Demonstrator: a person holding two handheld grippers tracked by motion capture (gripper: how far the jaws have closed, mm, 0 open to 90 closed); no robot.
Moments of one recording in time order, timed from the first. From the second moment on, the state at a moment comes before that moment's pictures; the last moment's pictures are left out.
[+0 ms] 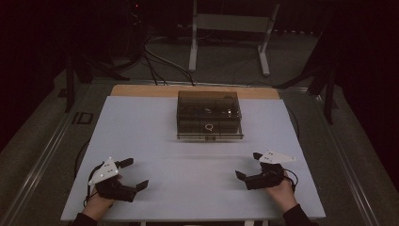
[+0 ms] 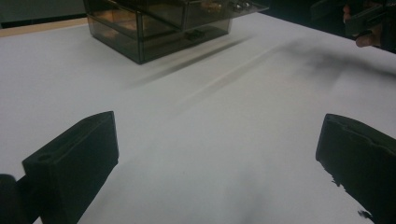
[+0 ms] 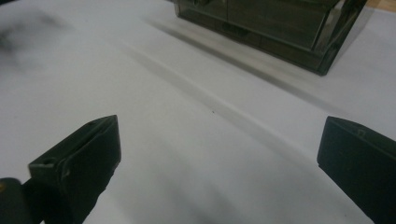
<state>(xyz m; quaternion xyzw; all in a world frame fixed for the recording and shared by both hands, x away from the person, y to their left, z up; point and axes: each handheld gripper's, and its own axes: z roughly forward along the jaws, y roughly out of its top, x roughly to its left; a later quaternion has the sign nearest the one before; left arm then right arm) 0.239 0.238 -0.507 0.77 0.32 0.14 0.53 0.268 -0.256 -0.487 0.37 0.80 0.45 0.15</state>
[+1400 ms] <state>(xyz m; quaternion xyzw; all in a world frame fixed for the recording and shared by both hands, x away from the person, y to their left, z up) 0.238 0.237 -0.506 0.77 0.32 0.14 0.54 0.285 -0.219 -0.450 0.40 0.77 0.45 0.21</state>
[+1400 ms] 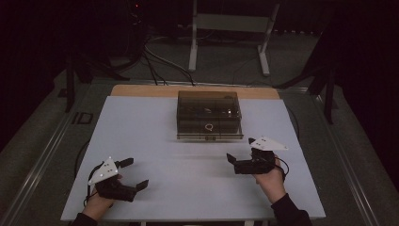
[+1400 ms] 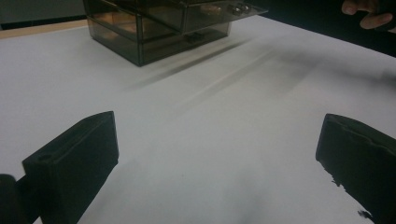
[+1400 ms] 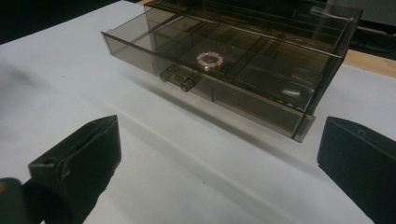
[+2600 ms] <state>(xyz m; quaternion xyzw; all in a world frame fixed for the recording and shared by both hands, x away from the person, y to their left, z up) 0.238 0.237 -0.507 0.77 0.31 0.14 0.54 0.292 -0.169 -0.492 0.43 0.78 0.40 0.20</state>
